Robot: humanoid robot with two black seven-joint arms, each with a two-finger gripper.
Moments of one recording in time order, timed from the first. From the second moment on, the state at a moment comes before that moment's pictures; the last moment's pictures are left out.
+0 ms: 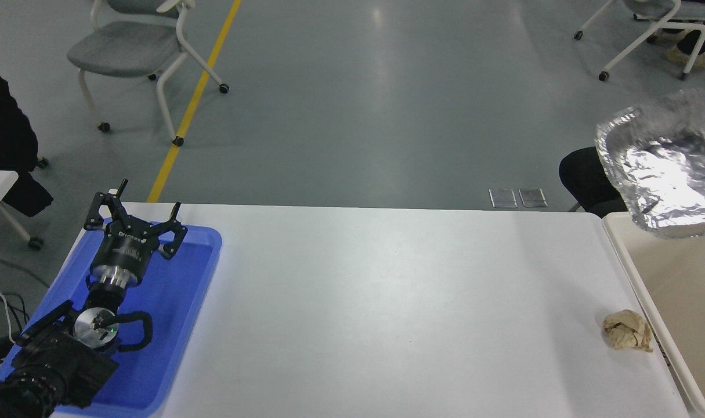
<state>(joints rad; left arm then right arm) -0.64 0.20 -0.88 -0.19 -0.21 -0.79 -0.31 2.01 -0.89 -1.12 1.01 -0.78 0.69 -0.11</state>
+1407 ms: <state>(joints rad) -0.64 0.20 -0.88 -0.19 -0.21 -0.79 -0.31 0.76 -0.56 -0.58 0.10 -0.59 0.14 0.00</state>
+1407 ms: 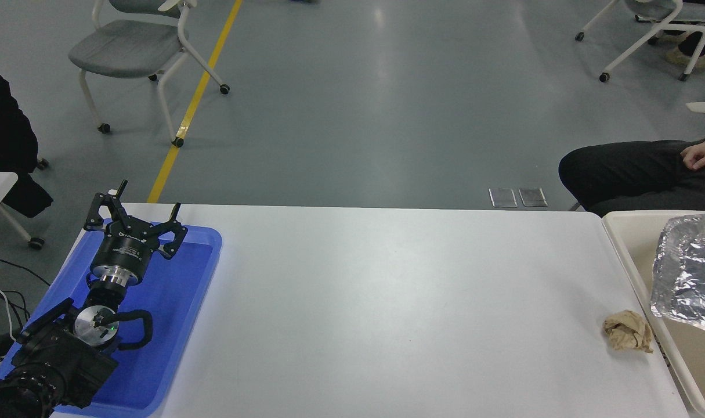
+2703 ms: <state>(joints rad) -0.64 0.20 -0.88 -0.20 -0.21 -0.79 -0.31 1.26 -0.59 -0.90 0.69 -0.62 0.19 -0.02</state>
